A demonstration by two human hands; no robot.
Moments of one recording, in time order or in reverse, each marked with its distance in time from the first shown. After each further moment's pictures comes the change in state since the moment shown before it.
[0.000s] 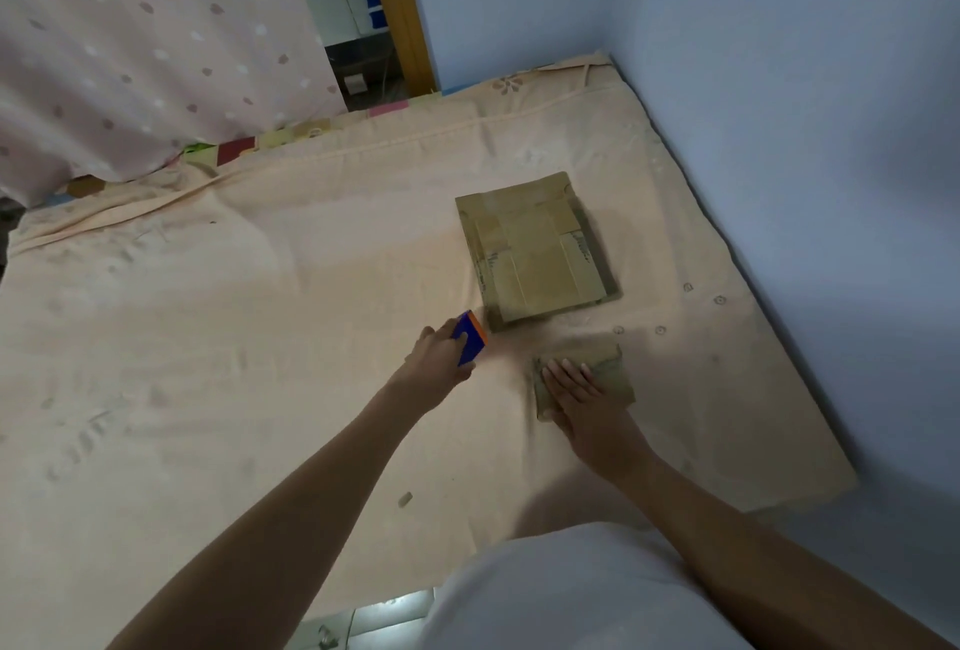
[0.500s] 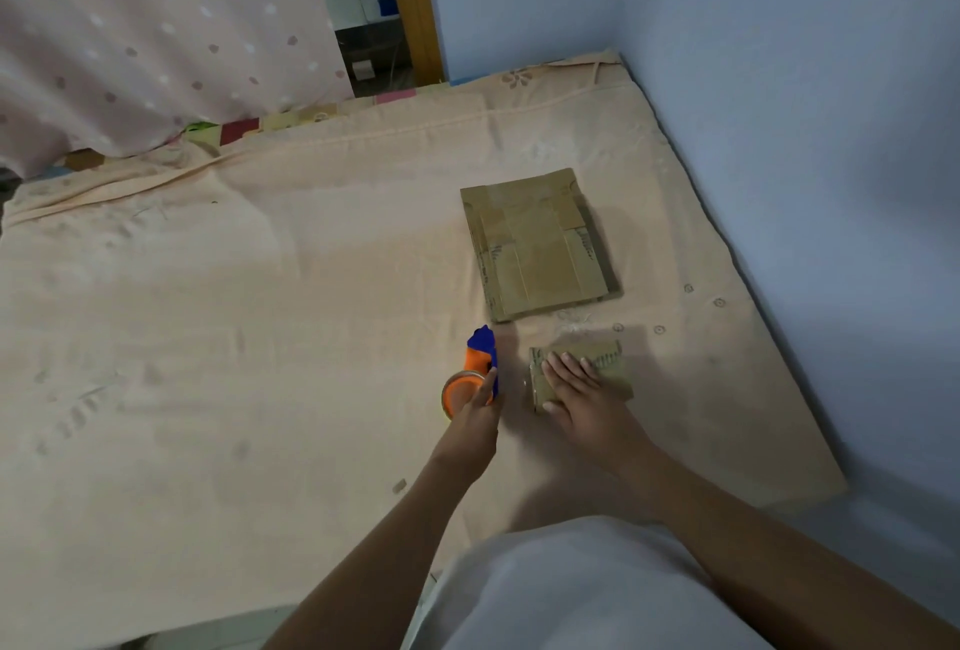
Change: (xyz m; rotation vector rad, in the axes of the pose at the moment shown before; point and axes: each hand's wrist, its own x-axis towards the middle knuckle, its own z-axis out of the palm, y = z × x) left_hand -0.040 0.074 0.085 -0.332 0.078 0.044; right_hand 0.004 0.001 -0.008 0.040 -0.090 0.025
